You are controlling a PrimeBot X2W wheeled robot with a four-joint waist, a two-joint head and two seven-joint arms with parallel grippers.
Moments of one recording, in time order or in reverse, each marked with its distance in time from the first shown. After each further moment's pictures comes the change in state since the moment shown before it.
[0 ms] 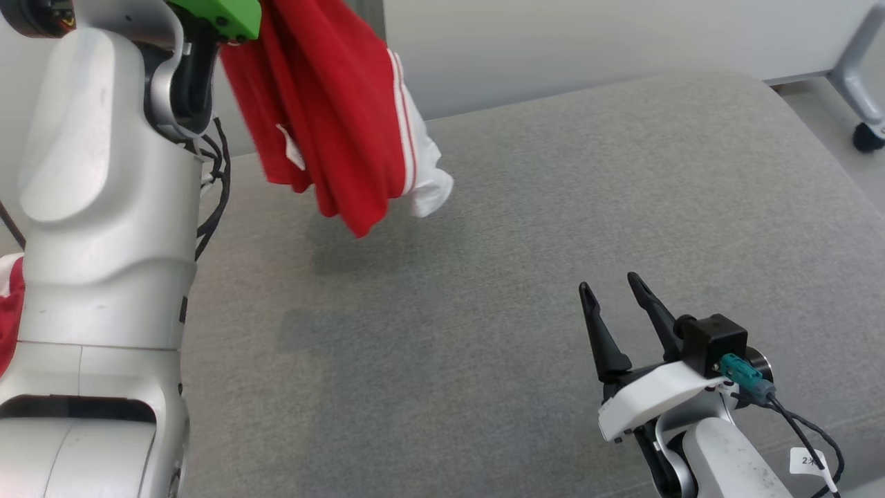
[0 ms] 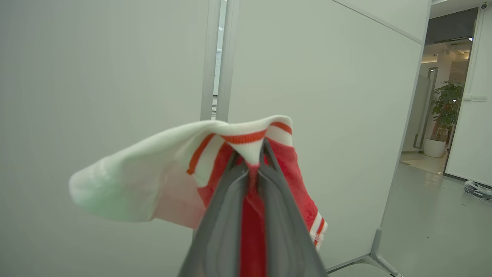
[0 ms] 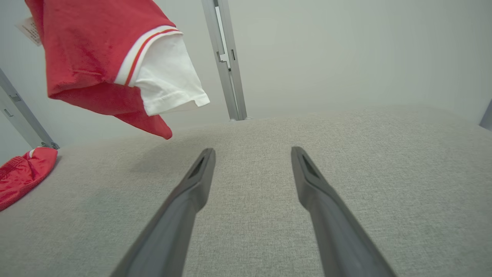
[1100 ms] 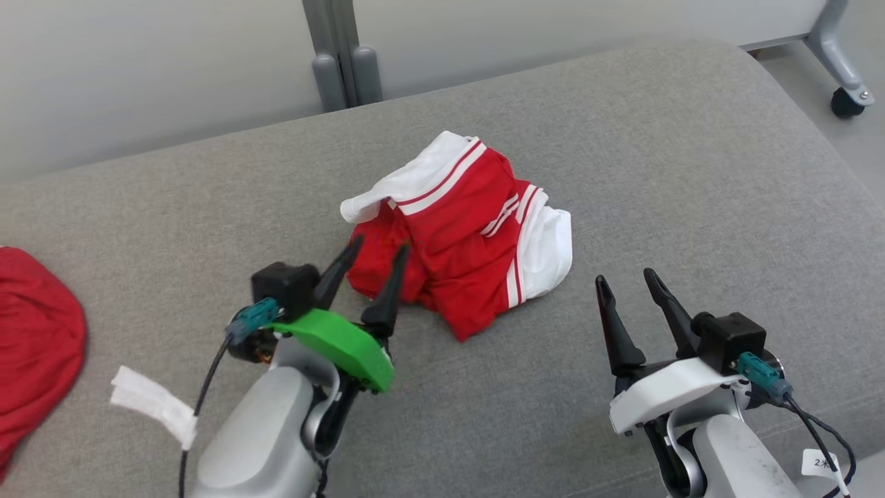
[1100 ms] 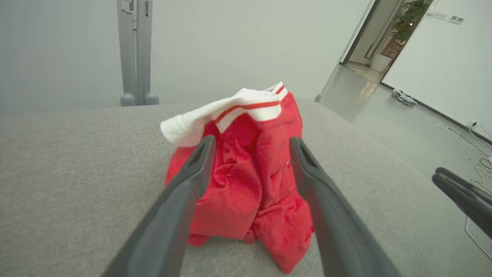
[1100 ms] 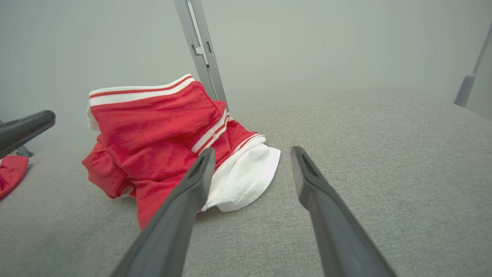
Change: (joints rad) left arm 0.630 -0.019 -0.356 -0.053 -0.131 -0.031 -0.220; right arm -0.008 0.000 -0.035 0.019 0.023 0.000 -0.027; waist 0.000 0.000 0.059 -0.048
